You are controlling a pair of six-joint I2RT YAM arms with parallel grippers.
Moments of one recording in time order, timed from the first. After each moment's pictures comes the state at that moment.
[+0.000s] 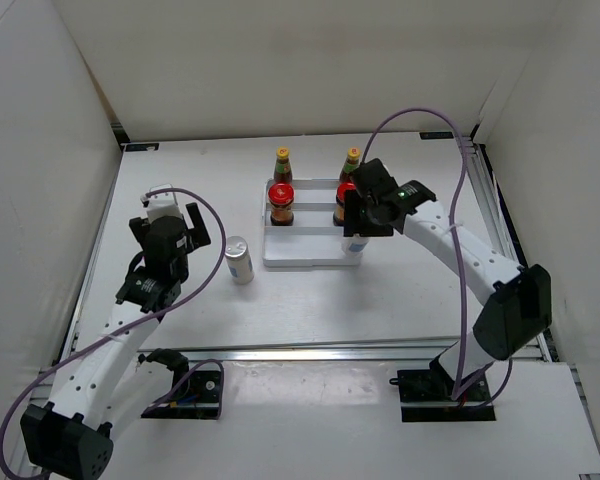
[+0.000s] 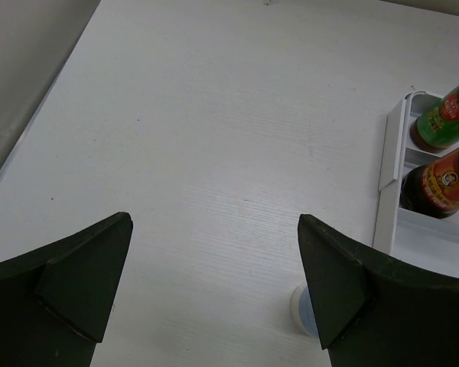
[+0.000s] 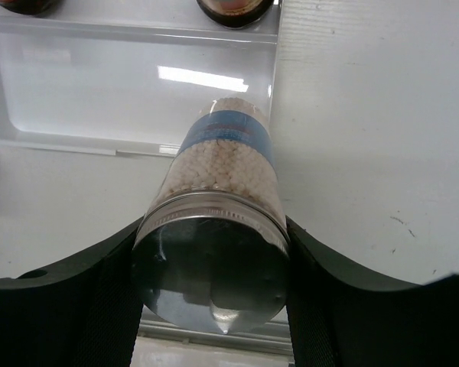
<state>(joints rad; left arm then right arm) -0.33 0.83 0.73 -0.26 -0.57 -0.24 0.62 1.51 1.41 -0.89 0.18 0.47</state>
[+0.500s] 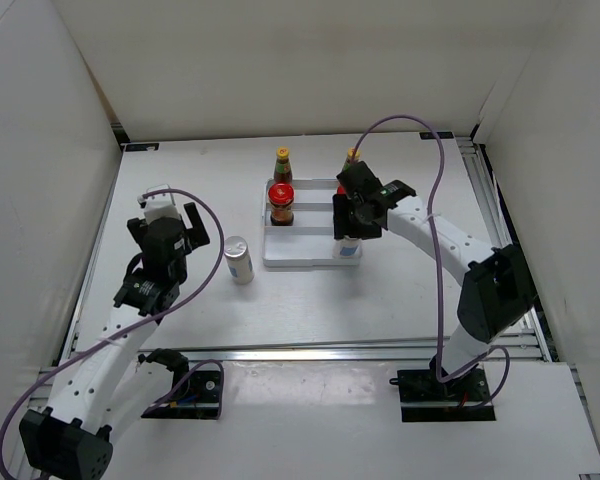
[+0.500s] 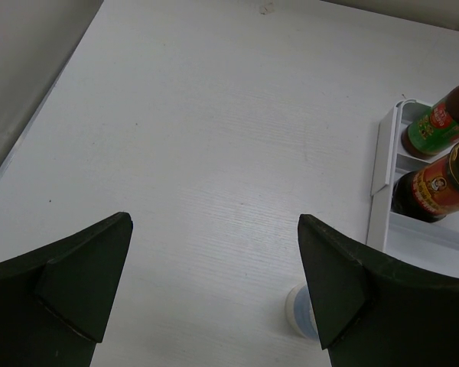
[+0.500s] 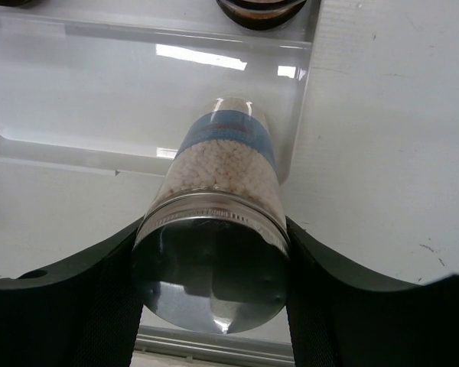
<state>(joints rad) -0.33 0.81 0.73 -0.26 -0.57 -0.25 0.62 1.66 1.41 -0.81 0.14 0.46</state>
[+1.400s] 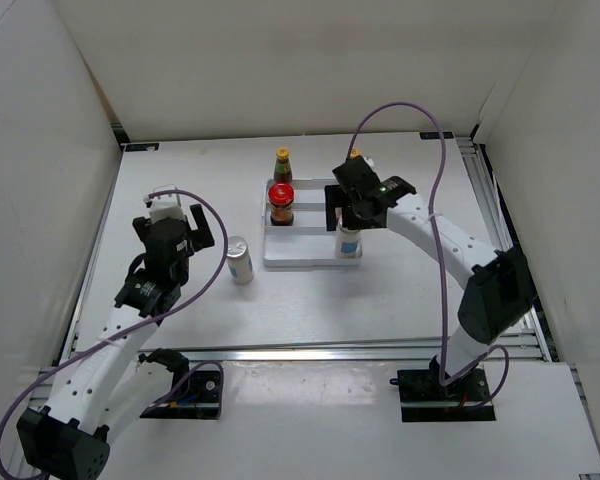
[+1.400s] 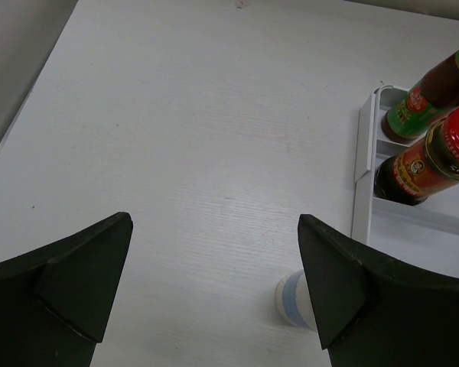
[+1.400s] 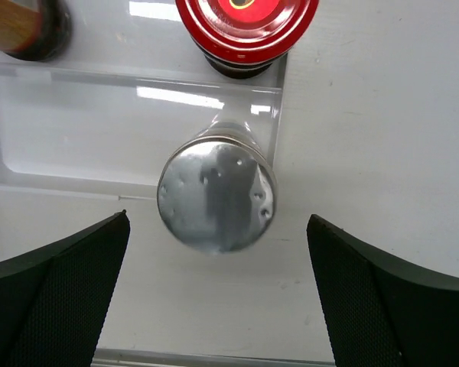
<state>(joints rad) -0.36 0.80 0.73 -0.26 -0.54 -0.23 0.65 1.67 1.47 -0.82 0.26 0.44</state>
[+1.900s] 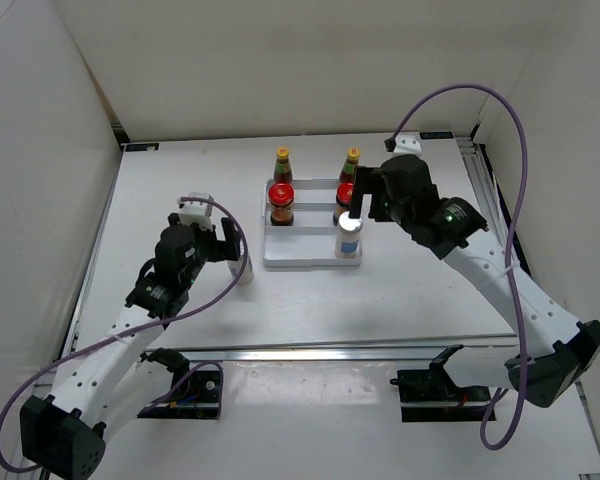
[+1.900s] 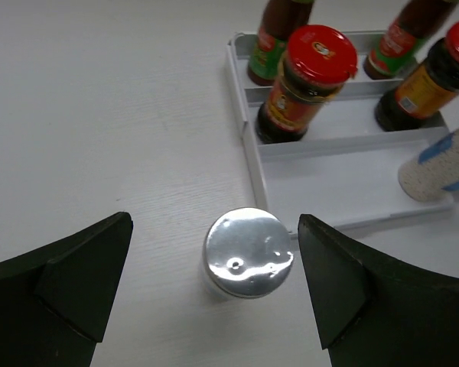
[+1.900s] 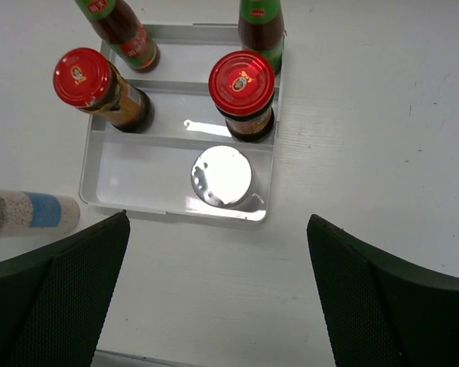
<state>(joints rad) -0.40 0.81 0.63 -0.11 -0.20 -0.17 0.67 1.26 1.42 -0.74 0.33 0.41</state>
